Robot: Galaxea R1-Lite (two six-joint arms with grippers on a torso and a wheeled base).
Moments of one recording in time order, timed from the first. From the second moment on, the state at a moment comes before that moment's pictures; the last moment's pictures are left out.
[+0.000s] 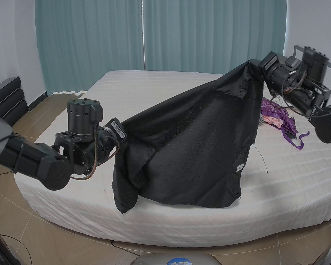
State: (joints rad) left arm -0.46 1.86 -0.93 -0.61 0.28 -0.81; right arm 0.33 1.76 -1.17 -0.72 -0.07 0.80
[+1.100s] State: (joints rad) left arm -0.39 2.50 -1.46 -0.43 0.24 -0.92; right arm 0.34 2.48 -1.39 -0.83 -0.16 0.80
